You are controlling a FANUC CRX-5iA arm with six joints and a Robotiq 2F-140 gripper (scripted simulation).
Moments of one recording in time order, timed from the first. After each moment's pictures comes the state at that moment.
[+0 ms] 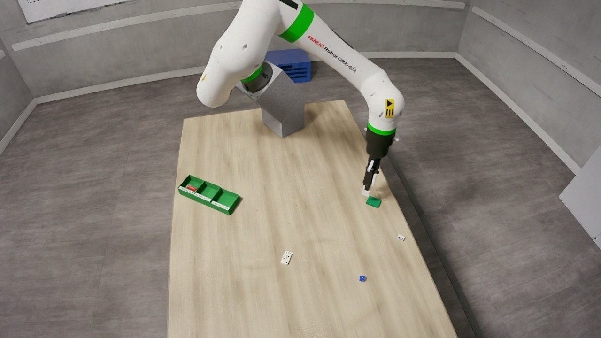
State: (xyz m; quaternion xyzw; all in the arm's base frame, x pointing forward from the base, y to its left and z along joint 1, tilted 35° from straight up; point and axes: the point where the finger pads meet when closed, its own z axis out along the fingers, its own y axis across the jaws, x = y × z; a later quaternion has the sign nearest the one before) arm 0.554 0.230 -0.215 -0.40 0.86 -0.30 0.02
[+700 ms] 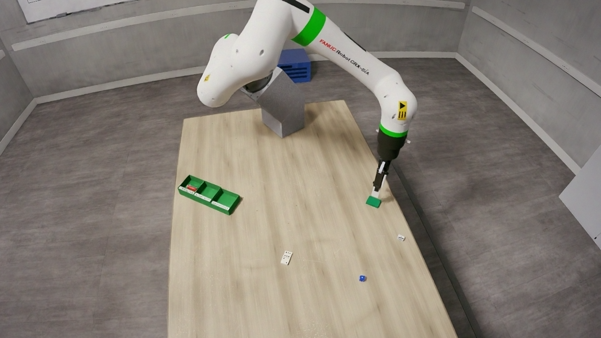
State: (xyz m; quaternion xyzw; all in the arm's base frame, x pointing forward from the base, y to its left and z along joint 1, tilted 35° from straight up) arm 0.569 0.260 -0.230 -0.40 0.86 -0.30 0.02
